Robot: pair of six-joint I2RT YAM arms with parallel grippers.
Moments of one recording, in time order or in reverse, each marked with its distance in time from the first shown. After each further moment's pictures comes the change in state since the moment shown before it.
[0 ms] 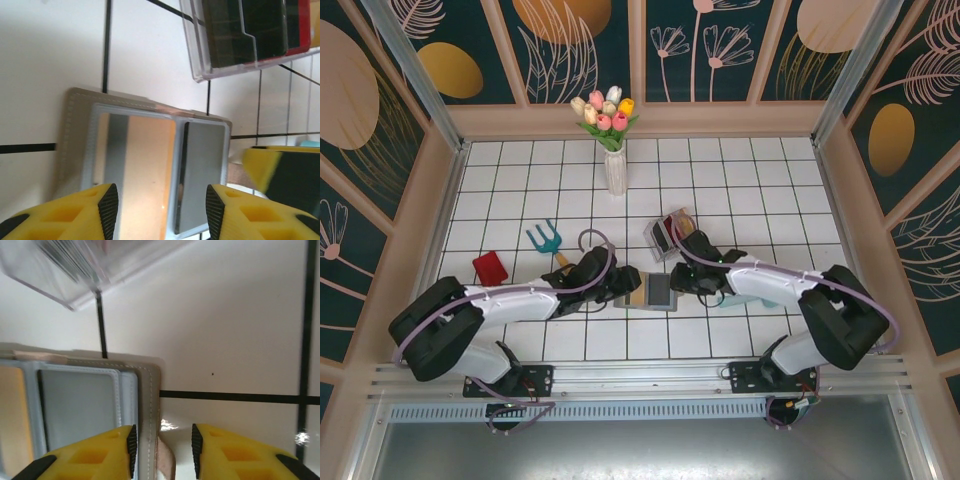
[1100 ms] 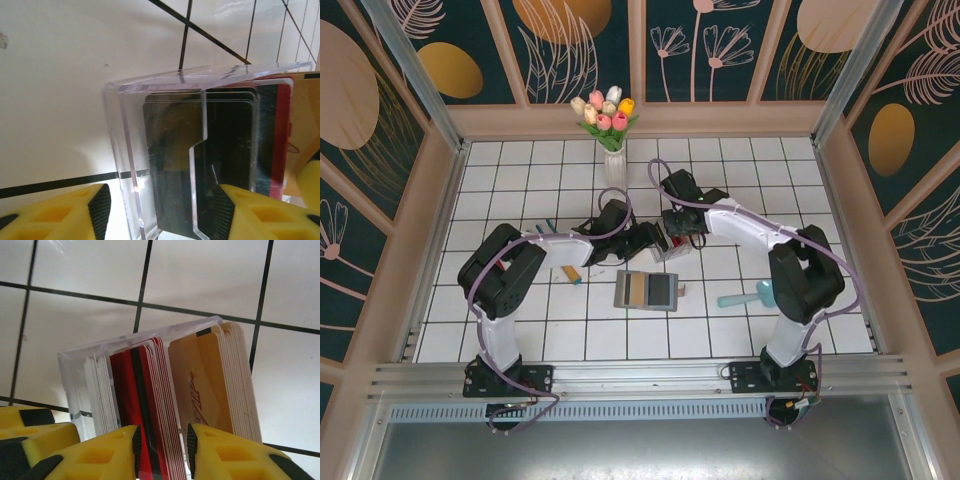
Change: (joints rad) left arm 0.198 0.490 0.434 0.076 0.229 -0.006; right arm -0.105 0.357 0.562 -0.208 0.180 -0.418
